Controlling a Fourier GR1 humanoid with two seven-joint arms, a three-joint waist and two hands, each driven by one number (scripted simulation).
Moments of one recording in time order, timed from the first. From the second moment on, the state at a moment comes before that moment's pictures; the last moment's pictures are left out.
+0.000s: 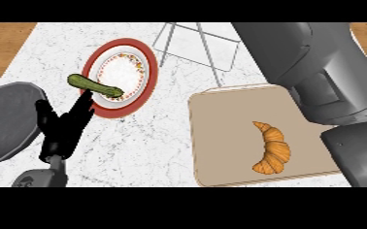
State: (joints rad) left arm -0.07 0.25 -0.01 -1.39 0.20 0.05 0.27; right arm -1.70 -0.15 0.09 -0.40 0.81 -0.27 0.87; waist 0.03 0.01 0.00
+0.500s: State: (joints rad) left arm -0.07 0.23 0.00 -1.38 0.18 0.05 0.25; right arm -1.69 -0.15 0.06 -0.33 0.81 -0.31 0.77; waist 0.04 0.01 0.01
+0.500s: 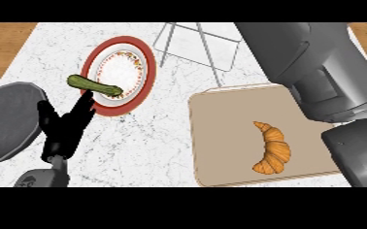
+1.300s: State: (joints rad) left arm -0.08 0.22 0.00 -1.38 0.17 0.05 0.28; right arm -1.70 -0.17 -0.12 -0.41 0.72 -0.61 0.77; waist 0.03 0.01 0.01
